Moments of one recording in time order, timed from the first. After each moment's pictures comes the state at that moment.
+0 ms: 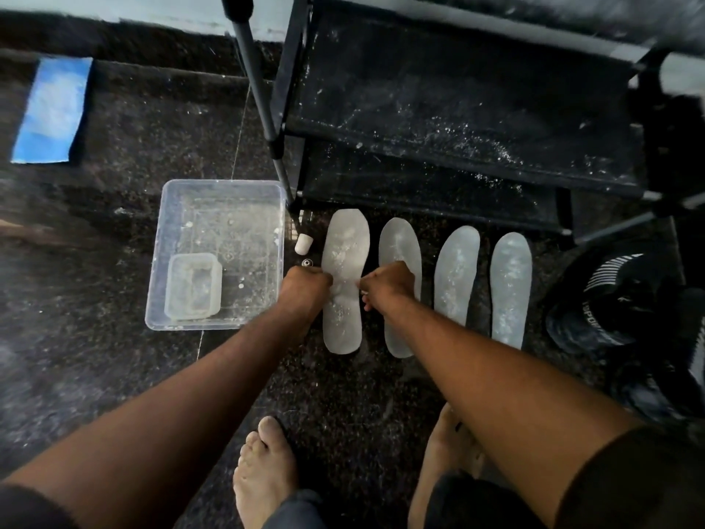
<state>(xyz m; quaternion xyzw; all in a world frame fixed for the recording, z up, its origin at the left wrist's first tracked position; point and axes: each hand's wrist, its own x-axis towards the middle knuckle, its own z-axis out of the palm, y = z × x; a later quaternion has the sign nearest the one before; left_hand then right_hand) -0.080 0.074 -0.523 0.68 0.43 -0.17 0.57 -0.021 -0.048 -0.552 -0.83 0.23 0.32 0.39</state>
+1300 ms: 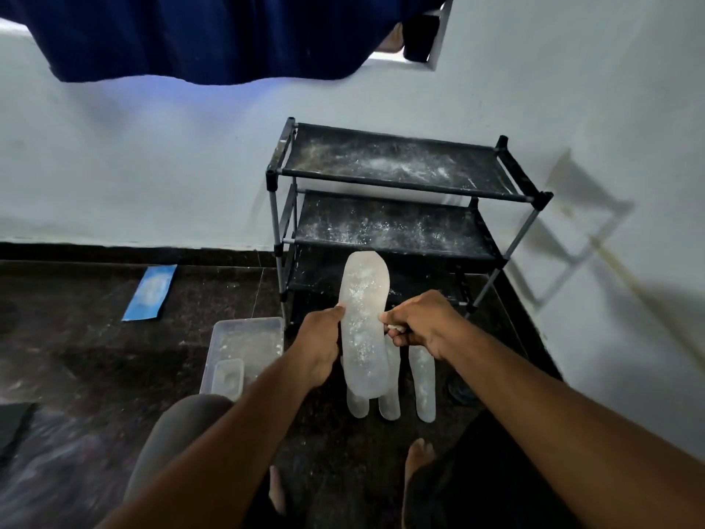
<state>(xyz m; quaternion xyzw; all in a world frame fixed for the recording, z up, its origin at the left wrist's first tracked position) -0.187 -0.009 -0.187 0.58 0.28 -0.10 0.76 -0.140 -0.169 -0.140 -0.80 0.13 0.23 0.55</state>
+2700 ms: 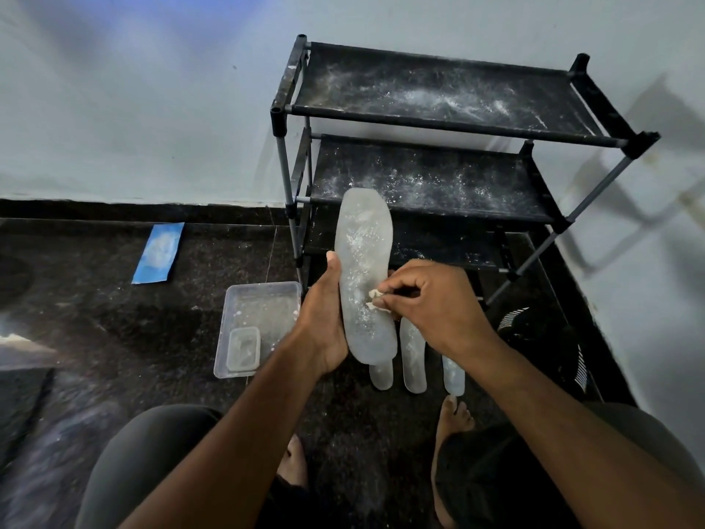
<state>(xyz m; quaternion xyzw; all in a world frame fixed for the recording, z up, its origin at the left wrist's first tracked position) -0.162 0.022 -0.208 0.42 0.22 -0.12 0.88 -0.142 -0.131 -0.157 -0.87 -0.20 0.04 0.45</state>
